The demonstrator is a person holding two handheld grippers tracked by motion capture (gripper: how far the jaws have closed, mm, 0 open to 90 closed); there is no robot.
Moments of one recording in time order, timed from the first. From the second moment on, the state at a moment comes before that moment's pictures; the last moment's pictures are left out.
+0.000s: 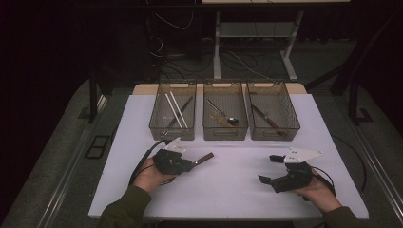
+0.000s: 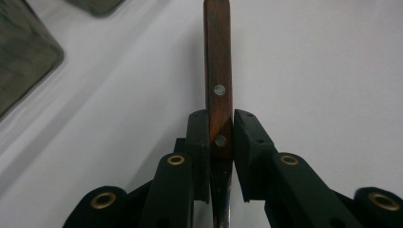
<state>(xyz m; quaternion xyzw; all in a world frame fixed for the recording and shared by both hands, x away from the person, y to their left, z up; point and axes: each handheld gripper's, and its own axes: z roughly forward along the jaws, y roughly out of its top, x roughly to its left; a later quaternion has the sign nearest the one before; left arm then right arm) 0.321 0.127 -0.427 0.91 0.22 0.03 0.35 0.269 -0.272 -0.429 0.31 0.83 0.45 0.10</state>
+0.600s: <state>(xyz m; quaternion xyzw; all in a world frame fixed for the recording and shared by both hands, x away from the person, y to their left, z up) 0.311 0.094 -0.390 0.91 0.14 0.02 0.38 0.287 -0.234 -0.380 0.20 0.87 0.45 0.06</state>
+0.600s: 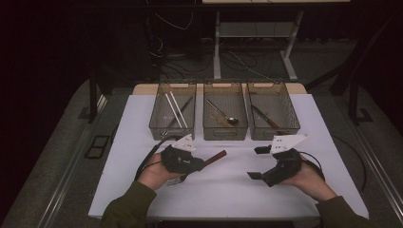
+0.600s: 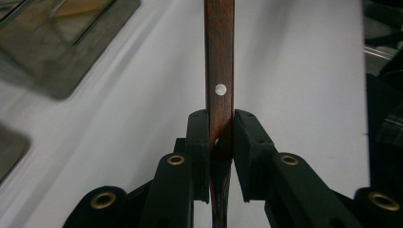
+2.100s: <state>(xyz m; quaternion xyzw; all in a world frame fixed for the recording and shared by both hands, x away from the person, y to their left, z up) 0.295 0.029 -0.379 0.94 -0.01 -0.02 0.35 0.293 -0.176 -0.387 0.05 0.94 0.33 -0.03</state>
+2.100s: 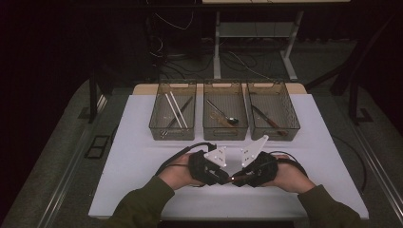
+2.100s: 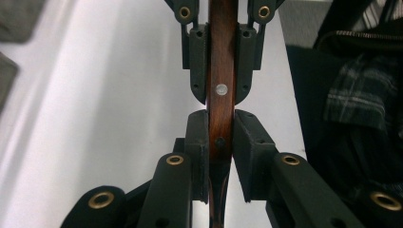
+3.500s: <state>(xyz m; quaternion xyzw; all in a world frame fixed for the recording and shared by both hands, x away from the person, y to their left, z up) 0.282 0.152 -0.431 0.85 0.26 0.11 0.45 0.376 -0.309 -0.312 0.31 0.83 0.44 0.14</state>
